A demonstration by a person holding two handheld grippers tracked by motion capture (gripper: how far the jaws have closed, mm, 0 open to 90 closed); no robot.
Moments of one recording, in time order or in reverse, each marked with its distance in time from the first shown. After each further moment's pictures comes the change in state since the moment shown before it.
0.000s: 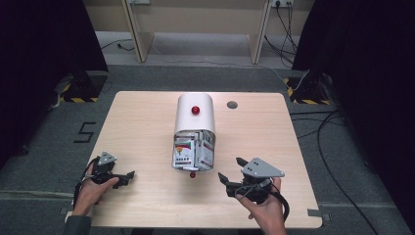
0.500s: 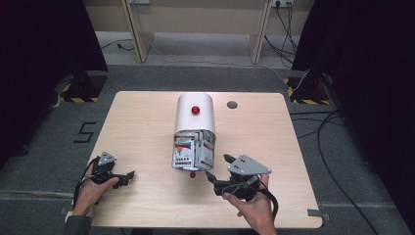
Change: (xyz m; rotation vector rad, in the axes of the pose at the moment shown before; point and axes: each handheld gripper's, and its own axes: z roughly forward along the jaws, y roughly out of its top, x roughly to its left) left arm 0.000 0.000 0.000 0.000 0.000 0.000; right arm 0.020 0.019 0.015 -0.024 0.046 -0.043
